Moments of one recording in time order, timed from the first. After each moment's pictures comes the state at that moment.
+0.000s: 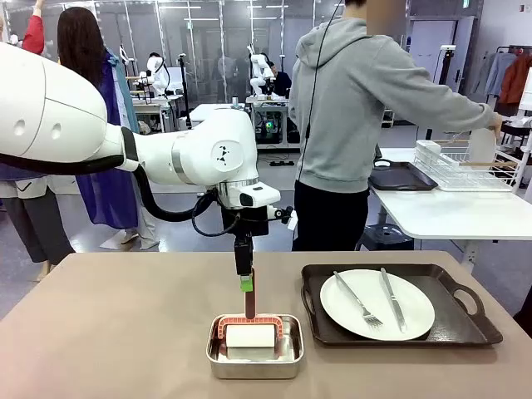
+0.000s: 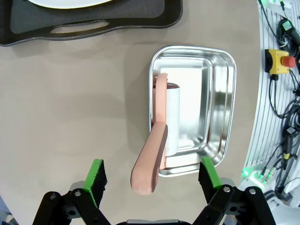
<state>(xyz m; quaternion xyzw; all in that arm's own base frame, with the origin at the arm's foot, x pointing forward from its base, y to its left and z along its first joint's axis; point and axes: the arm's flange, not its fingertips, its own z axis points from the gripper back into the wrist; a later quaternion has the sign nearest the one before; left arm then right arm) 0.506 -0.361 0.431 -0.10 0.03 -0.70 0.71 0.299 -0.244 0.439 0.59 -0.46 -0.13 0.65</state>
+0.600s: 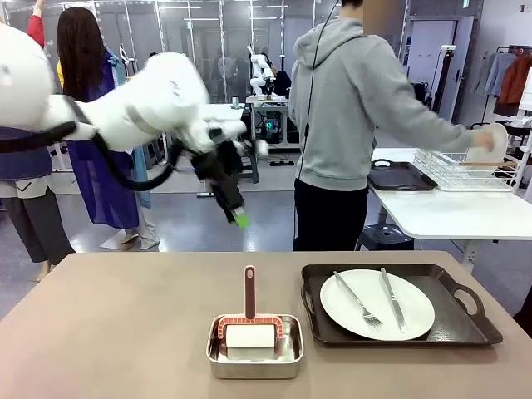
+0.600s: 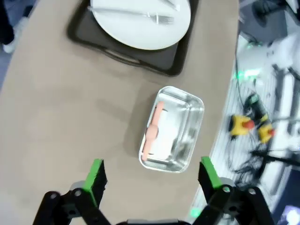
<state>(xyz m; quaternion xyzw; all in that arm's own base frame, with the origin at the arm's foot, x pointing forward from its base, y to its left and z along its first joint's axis) 0.546 -0.273 0.543 -0.25 -0.06 -0.53 0.81 0.299 -0.244 0.439 0.59 -0.46 -0.13 0.65</state>
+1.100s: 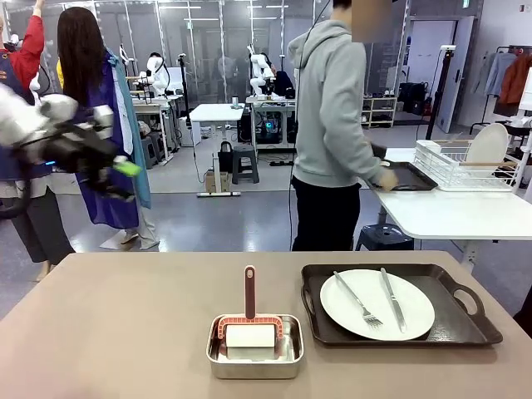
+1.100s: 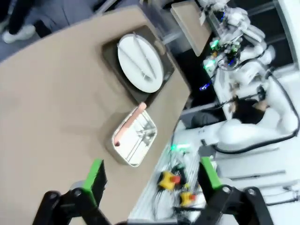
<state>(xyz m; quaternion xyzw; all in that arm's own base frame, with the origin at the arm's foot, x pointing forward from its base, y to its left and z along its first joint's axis) 0.515 0.013 0.541 -0.50 -0.14 -0.23 0.82 0.298 -0.244 0.439 0.59 -0.46 -0.13 0.65</state>
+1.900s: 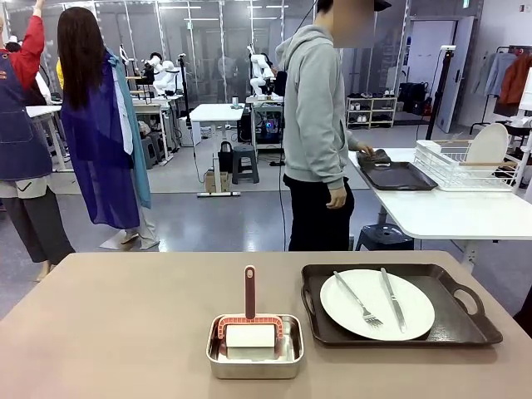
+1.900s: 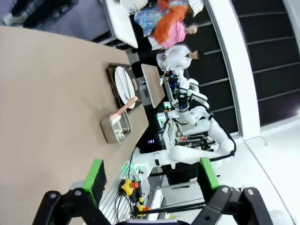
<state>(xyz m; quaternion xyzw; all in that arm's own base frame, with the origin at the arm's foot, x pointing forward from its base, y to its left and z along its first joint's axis) 0.406 0.313 0.472 -0.63 -0.19 -0.06 0.75 0.298 -0.244 0.439 0.59 -0.46 -0.13 0.65</state>
